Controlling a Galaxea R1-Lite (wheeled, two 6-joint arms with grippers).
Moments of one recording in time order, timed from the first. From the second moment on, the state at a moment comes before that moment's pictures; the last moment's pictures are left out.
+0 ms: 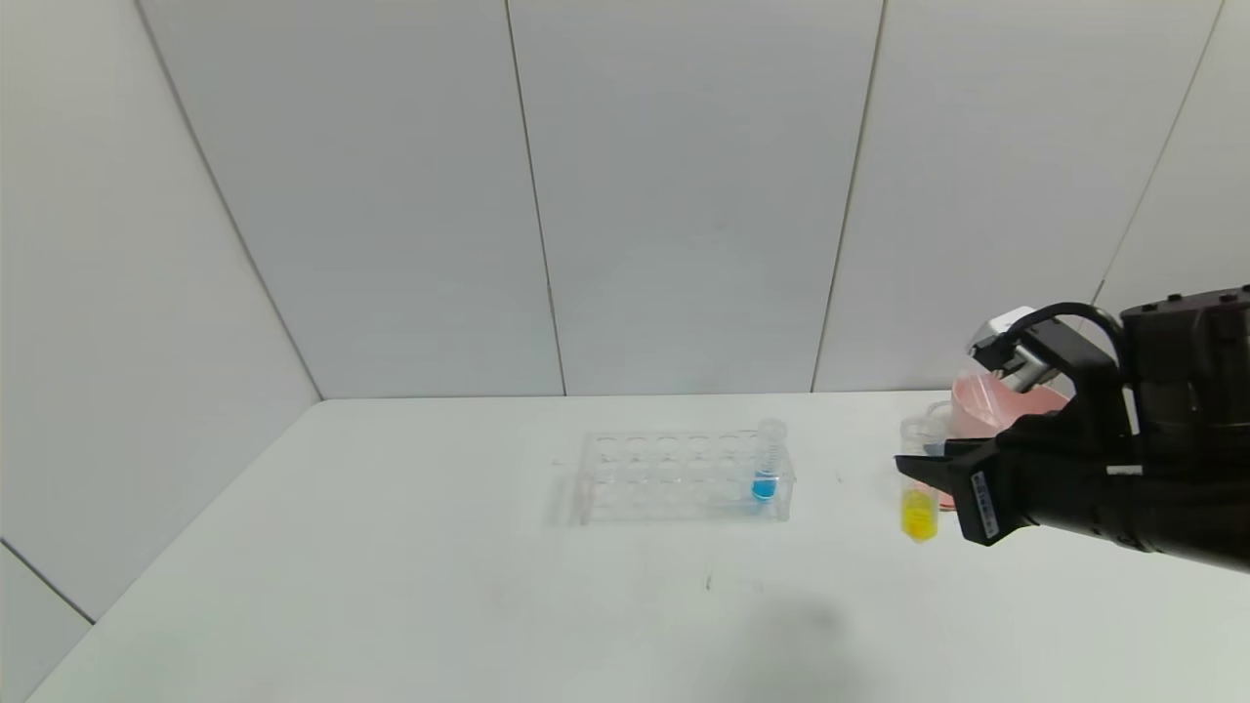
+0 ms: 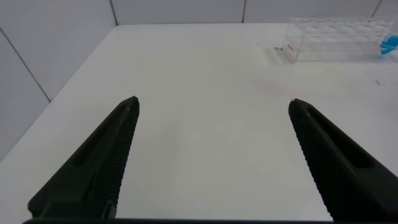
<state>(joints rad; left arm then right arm) 0.00 0.00 0.00 0.02 0.00 -0.02 0.40 1.51 -0.85 -0.15 -0.02 -0.07</state>
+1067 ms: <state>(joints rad) 0.00 0.00 0.00 0.02 0.00 -0.02 -0.12 1.71 -1.26 0.33 0.16 -0.67</state>
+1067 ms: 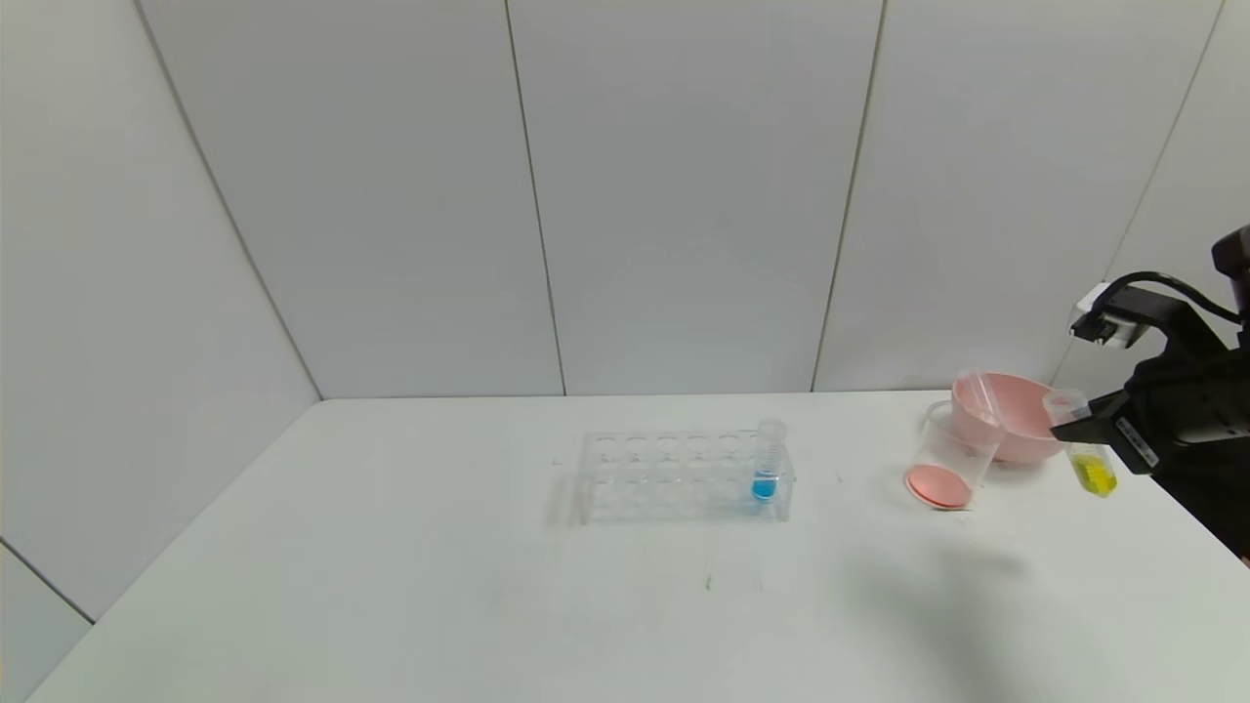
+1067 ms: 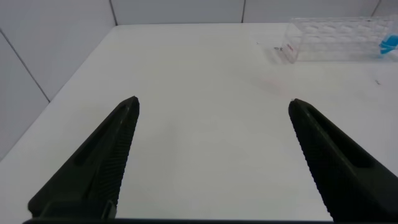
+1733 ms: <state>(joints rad) 0.00 0.00 0.00 0.02 0.00 -0.02 -0.08 1.86 -1.49 0.50 -0.02 -0.88</state>
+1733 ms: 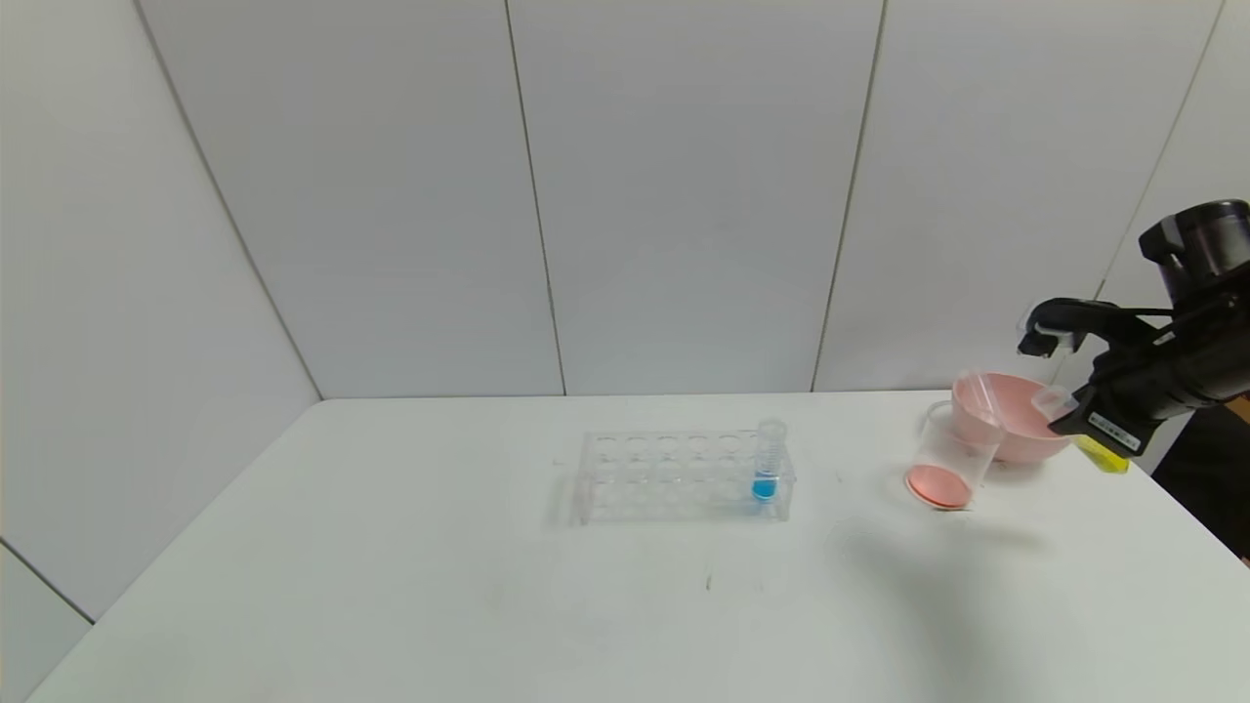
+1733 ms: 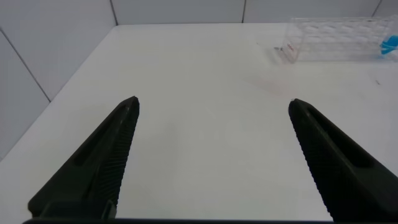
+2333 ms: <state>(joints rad) 0.00 0.00 0.00 0.02 0.00 -0.02 0.00 1.97 -1.69 0.65 -0.10 -0.97</state>
